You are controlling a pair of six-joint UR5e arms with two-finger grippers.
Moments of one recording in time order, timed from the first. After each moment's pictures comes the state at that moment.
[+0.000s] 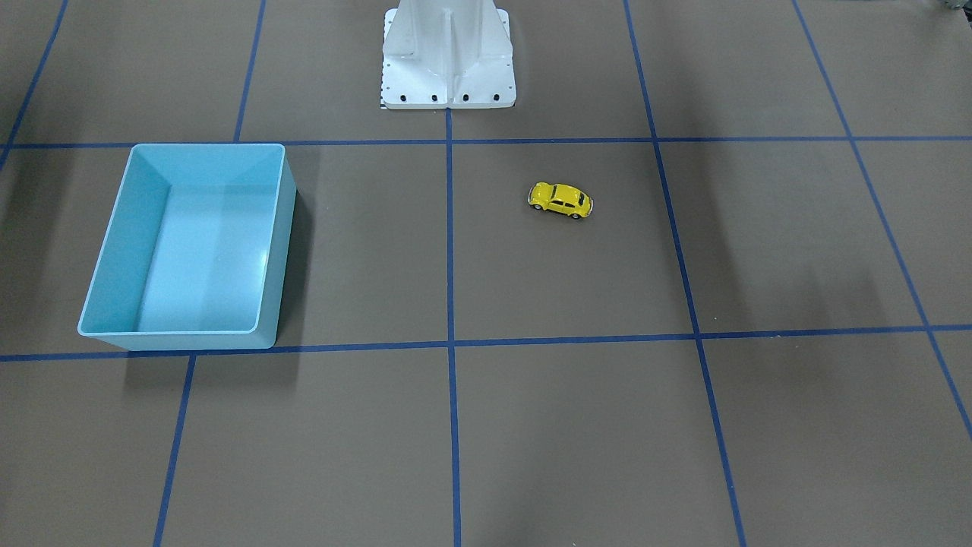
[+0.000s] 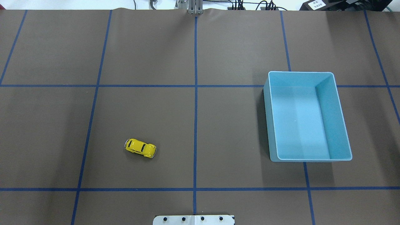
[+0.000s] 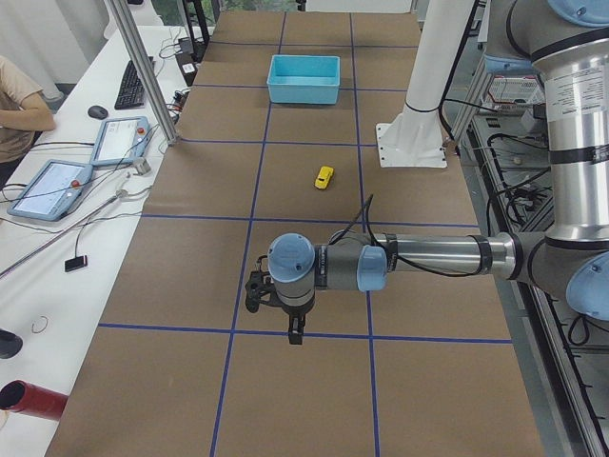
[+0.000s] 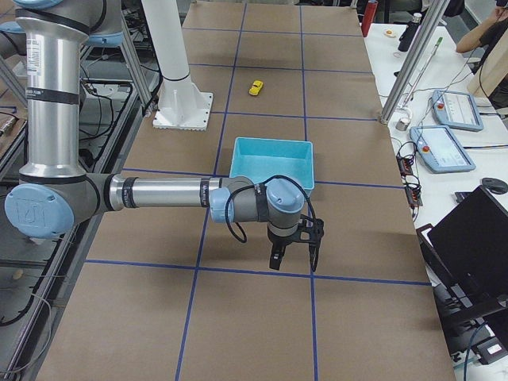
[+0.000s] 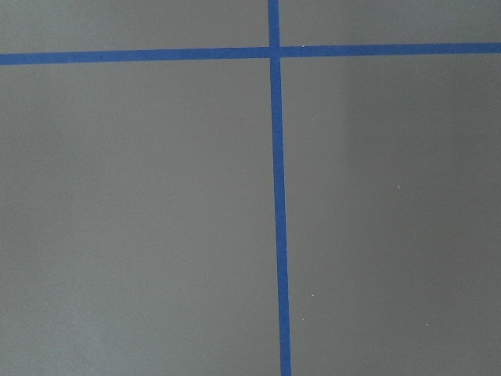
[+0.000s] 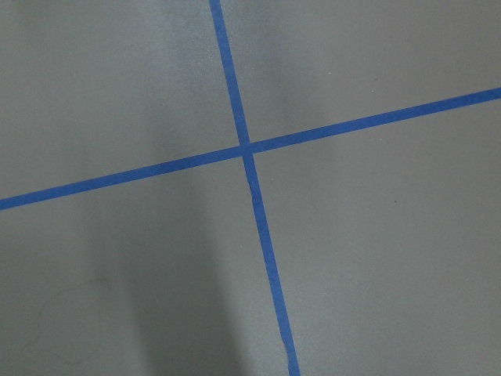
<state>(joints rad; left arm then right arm) -1.57 -1.38 -1.76 -1.56 -2.41 0.05 1.54 -1.65 1.70 -1.52 2.35 0.31</state>
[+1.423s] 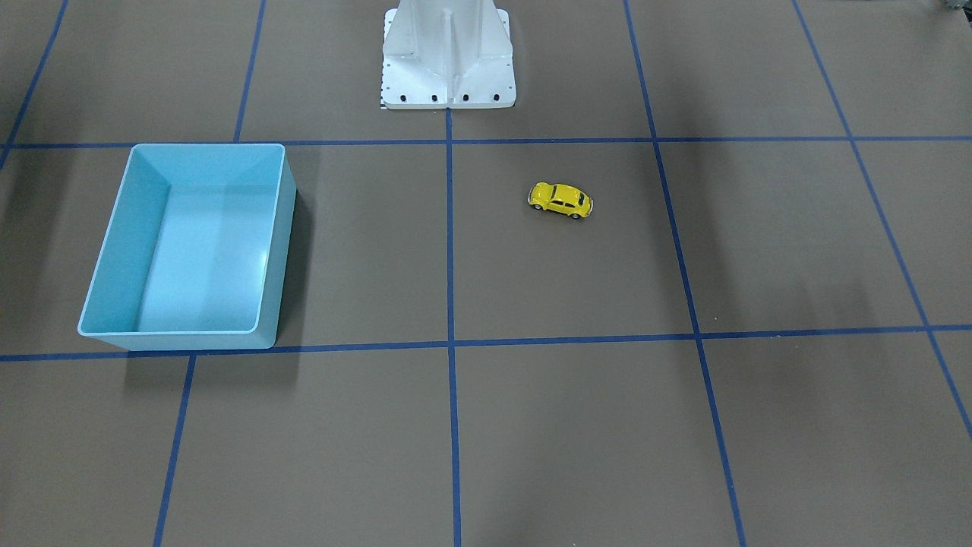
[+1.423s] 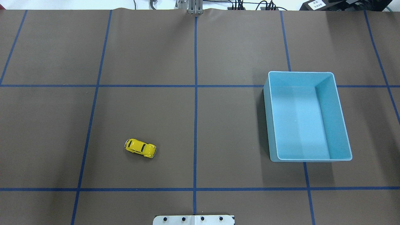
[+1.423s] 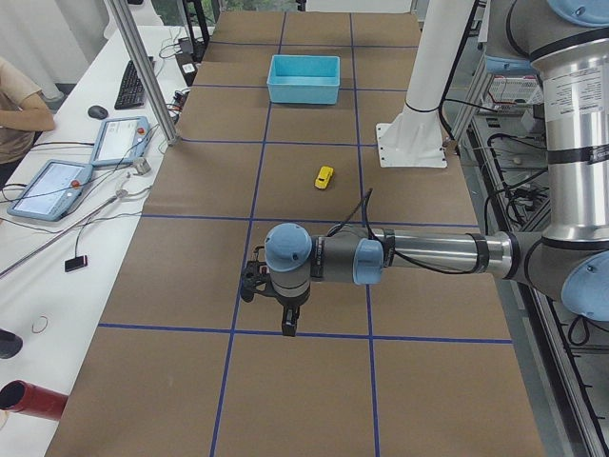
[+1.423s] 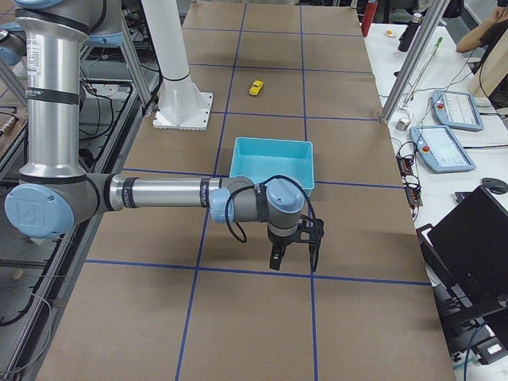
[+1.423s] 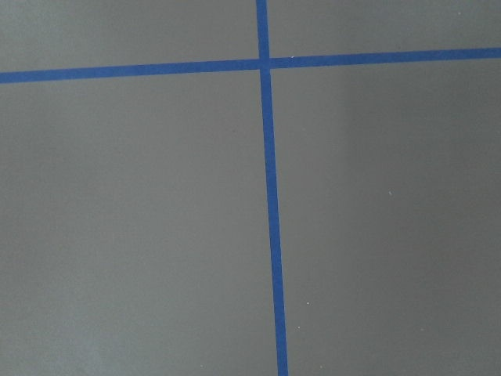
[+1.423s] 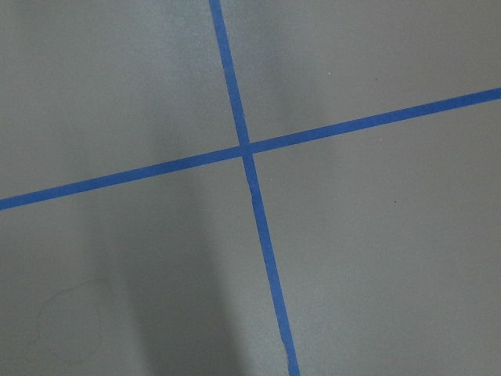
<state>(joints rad) -1.56 -1.40 -1.79 -1.57 -2.41 0.06 1.54 -1.65 1.70 -1.52 2.35 0.31</state>
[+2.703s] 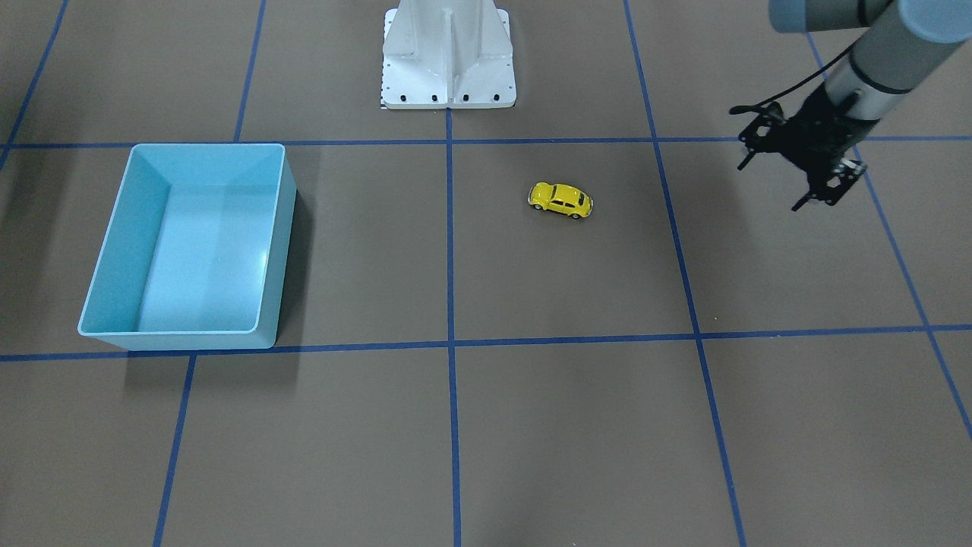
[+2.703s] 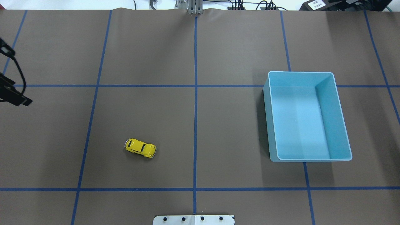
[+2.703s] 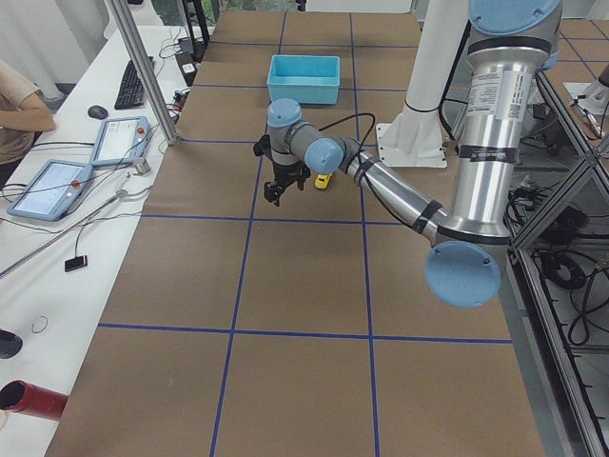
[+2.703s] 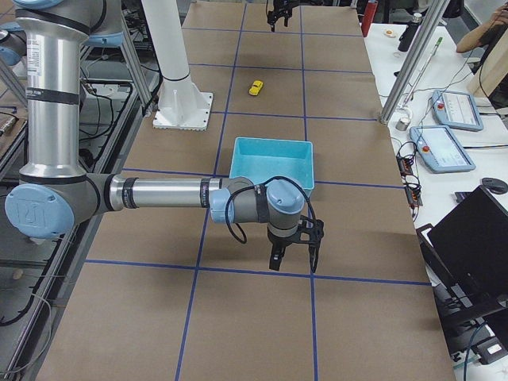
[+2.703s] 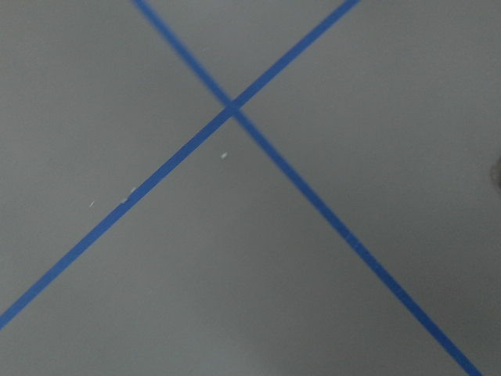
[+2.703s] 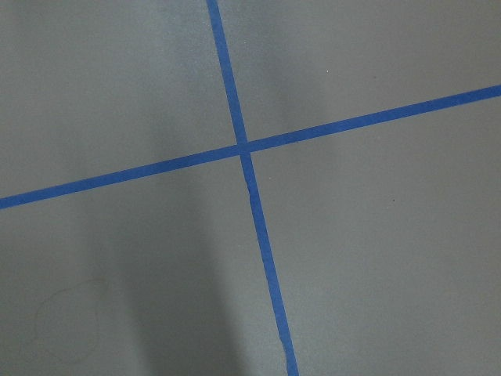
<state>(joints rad) -0.93 -1.71 -2.07 -1.56 -2.20 0.05 1.54 -1.65 1.69 -1.52 2.35 0.31</state>
